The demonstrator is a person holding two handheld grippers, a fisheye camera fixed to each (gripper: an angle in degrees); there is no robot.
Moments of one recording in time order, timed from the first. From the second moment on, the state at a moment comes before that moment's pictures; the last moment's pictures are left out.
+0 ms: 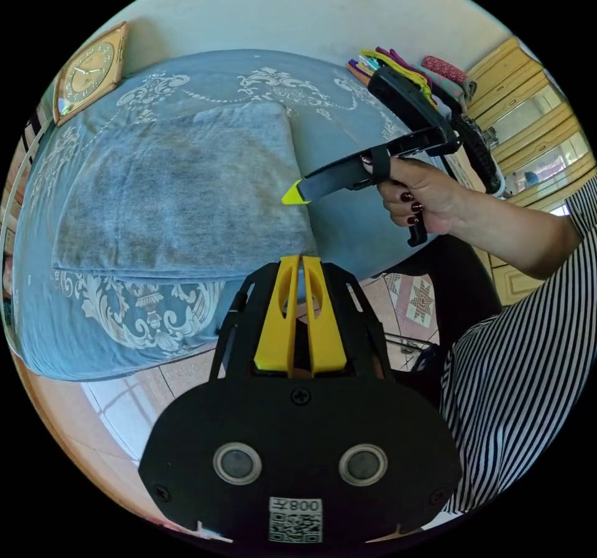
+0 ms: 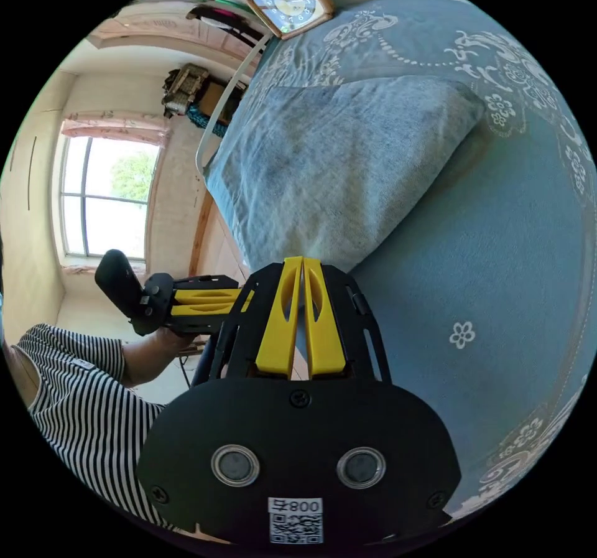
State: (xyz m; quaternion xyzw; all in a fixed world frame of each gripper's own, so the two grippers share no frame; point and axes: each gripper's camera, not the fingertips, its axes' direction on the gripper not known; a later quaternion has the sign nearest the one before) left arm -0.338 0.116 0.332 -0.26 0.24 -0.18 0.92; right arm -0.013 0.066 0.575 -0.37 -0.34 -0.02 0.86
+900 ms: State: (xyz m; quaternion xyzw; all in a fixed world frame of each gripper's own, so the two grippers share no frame) left arm -0.385 0.168 0.350 -0.25 0.30 -0.24 0.89; right arm 0.166 0.168 0.576 -0.42 -0.50 0.23 0.73
